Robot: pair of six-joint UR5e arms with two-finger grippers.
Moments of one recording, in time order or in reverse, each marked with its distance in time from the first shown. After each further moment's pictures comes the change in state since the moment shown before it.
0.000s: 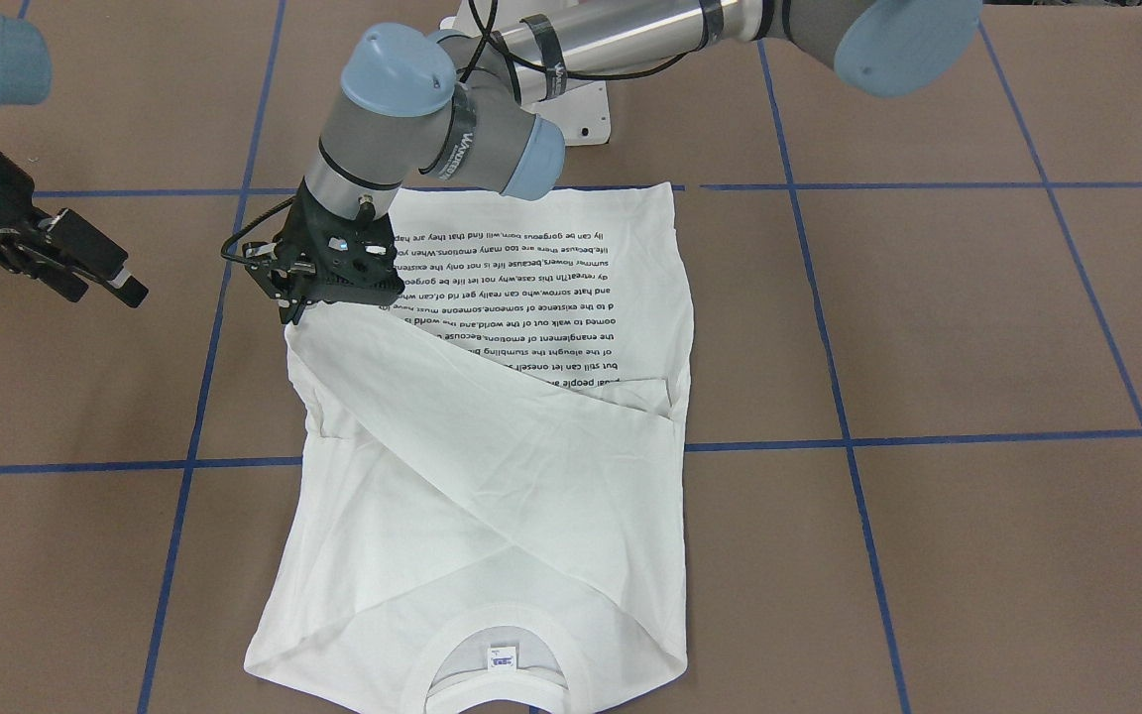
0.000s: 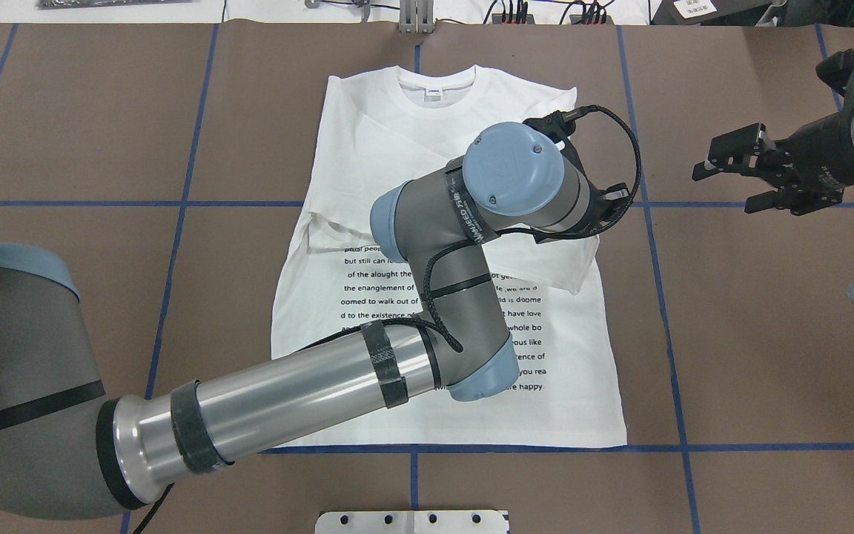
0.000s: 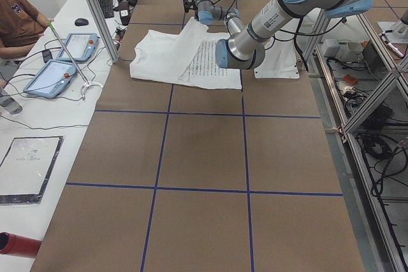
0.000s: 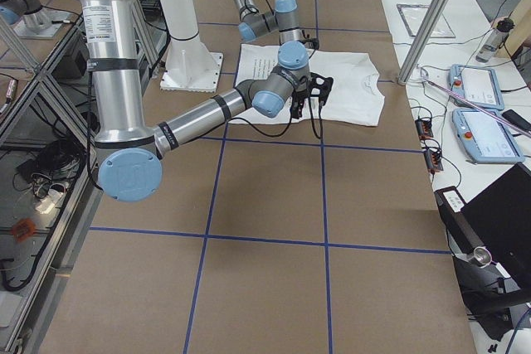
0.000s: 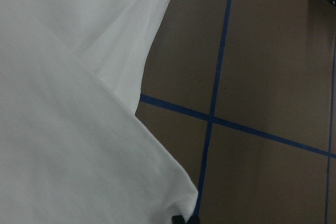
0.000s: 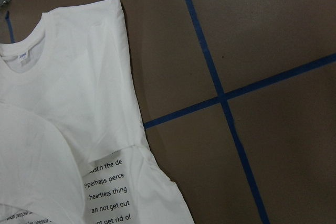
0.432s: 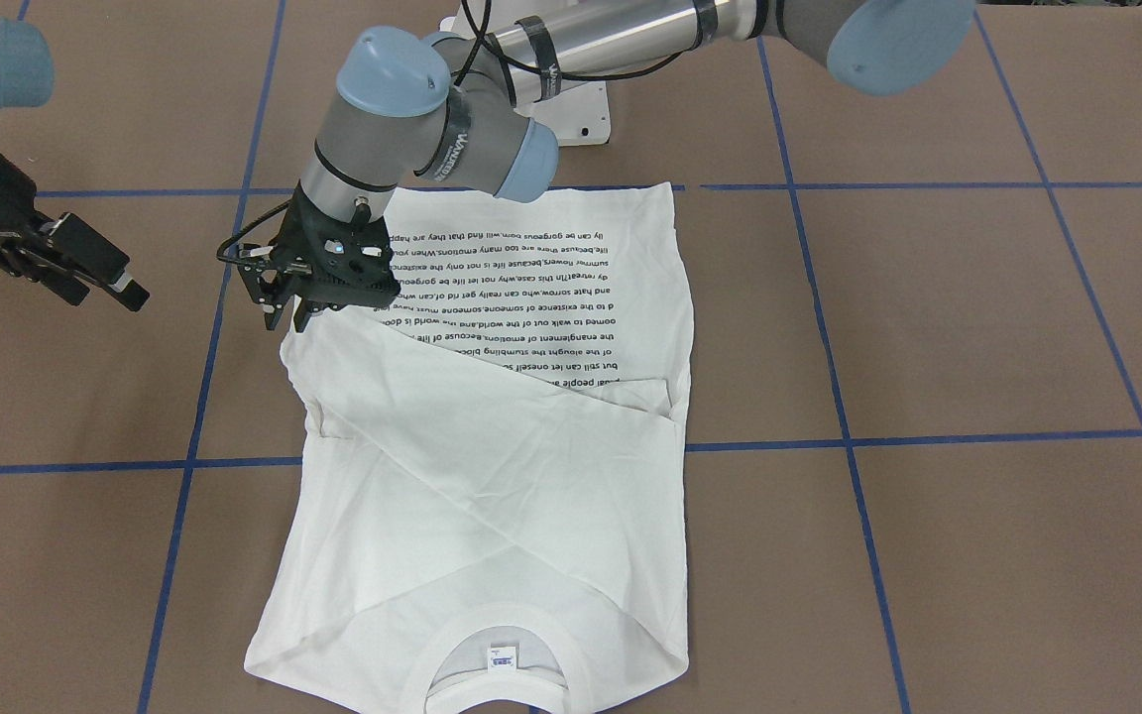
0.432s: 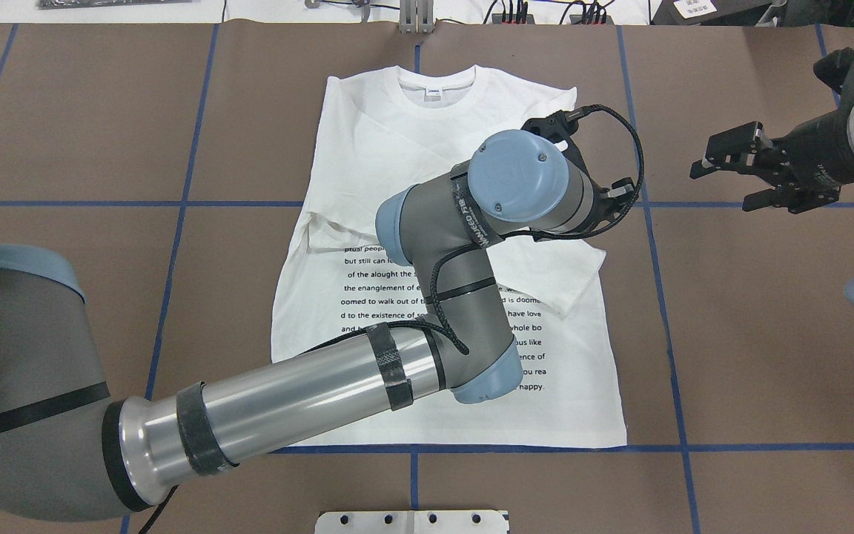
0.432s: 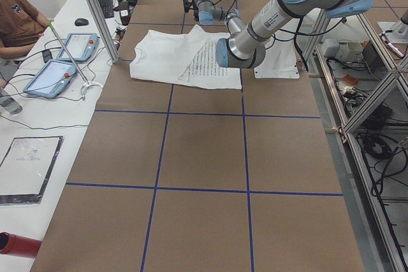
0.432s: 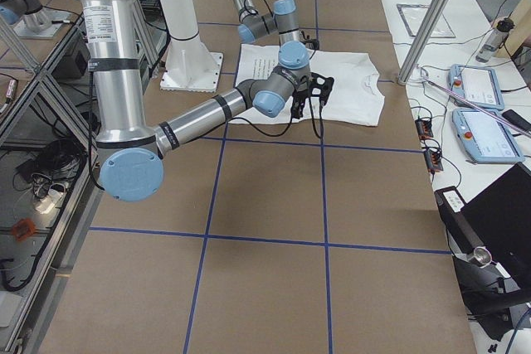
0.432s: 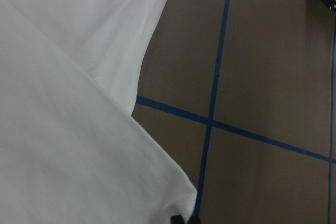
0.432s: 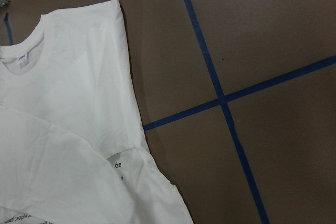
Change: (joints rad) left arm 0.001 -0.008 0.013 -0.016 0.030 -0.002; right arm -0.005 0.009 -0.002 -0.001 -0.010 0.007
